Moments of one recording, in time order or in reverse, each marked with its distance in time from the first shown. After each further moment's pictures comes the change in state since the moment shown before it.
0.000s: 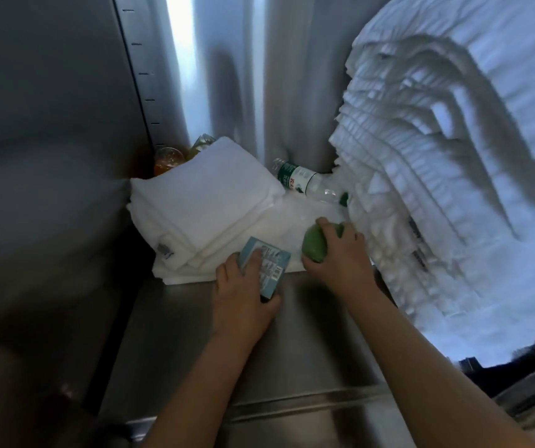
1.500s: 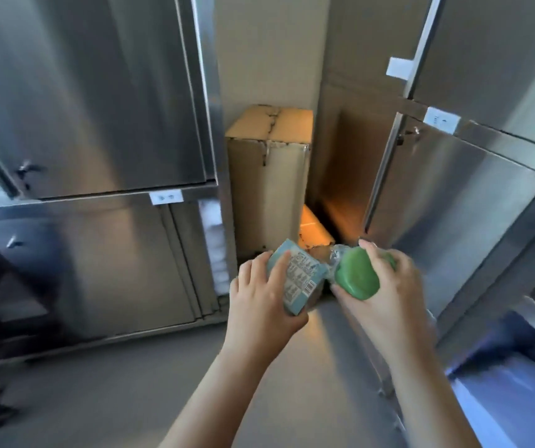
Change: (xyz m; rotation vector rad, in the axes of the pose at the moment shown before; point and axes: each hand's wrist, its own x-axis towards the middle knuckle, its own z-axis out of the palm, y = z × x) left_hand -0.682 0.082 -0.234 0.484 0.620 -1.070; right_hand -0.571 -0.209 -0.145 0.784 -0.402 -1.107
